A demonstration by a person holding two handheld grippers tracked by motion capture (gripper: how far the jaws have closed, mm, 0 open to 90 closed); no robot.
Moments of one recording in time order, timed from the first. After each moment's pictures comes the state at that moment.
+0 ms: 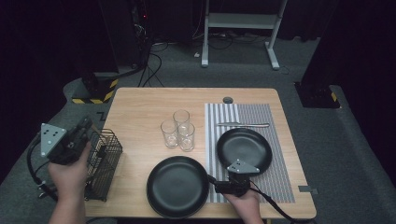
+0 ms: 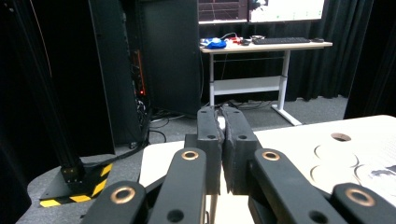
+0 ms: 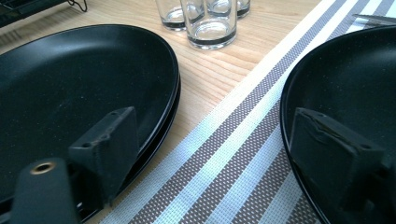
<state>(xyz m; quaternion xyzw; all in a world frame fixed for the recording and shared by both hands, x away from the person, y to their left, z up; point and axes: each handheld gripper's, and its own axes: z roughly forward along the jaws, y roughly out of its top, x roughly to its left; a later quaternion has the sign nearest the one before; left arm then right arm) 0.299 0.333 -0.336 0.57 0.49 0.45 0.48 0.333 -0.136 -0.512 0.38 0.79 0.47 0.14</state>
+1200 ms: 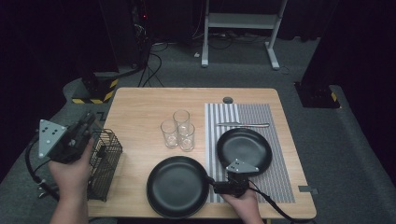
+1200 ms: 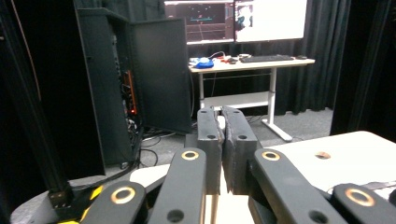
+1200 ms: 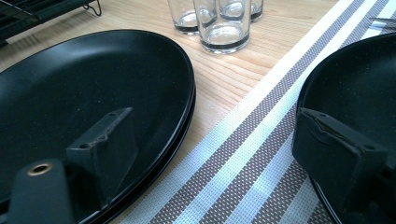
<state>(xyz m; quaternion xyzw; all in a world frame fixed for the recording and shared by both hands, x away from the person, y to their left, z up) 0.291 0.309 -0.310 0.57 0.45 0.46 0.51 0.332 -0.133 -0.507 0.37 0.79 0.47 0.12</state>
